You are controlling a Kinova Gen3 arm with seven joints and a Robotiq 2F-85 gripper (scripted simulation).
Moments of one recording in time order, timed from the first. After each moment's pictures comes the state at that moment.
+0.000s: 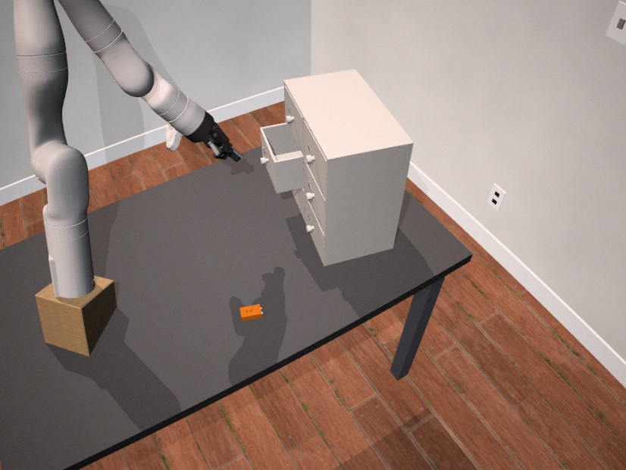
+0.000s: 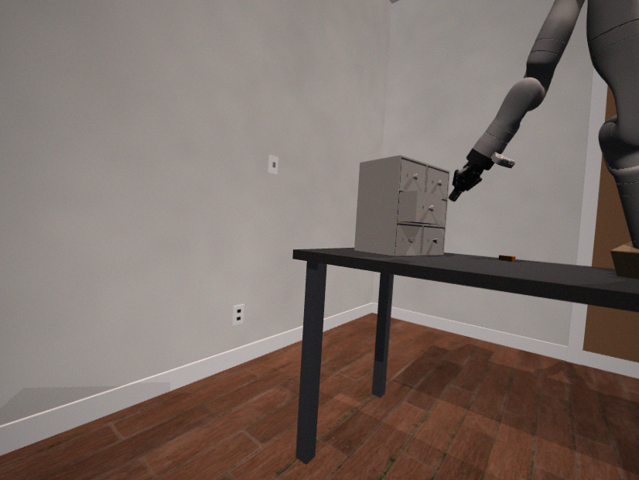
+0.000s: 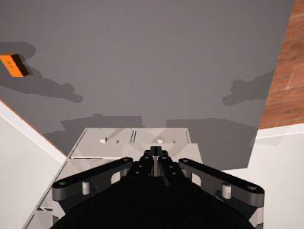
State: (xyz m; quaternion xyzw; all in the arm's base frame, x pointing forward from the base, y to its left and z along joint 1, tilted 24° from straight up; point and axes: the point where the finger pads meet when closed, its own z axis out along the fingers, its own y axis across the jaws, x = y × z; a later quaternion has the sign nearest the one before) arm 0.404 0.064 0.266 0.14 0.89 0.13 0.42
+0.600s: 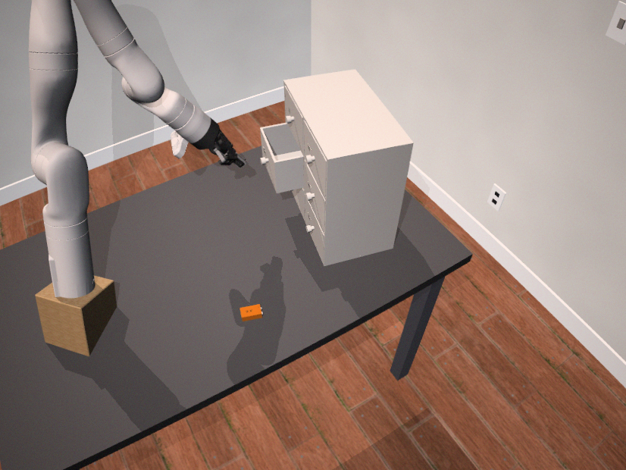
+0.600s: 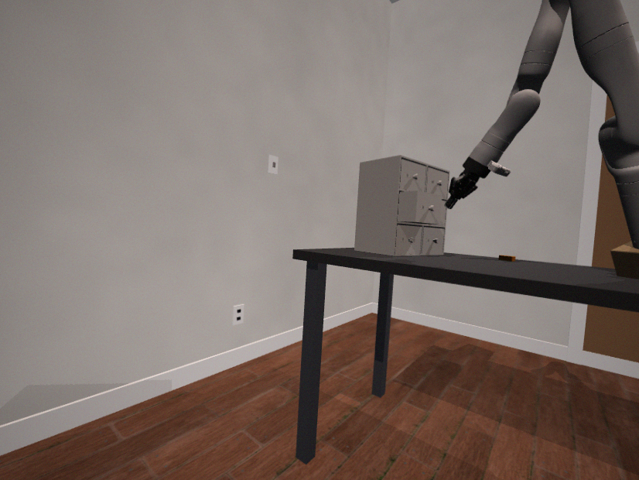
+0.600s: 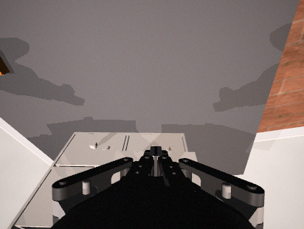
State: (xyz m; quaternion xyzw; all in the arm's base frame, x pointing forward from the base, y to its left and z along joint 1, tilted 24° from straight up) arm 0.418 0.076 0.248 0.12 0.89 0.14 0.41
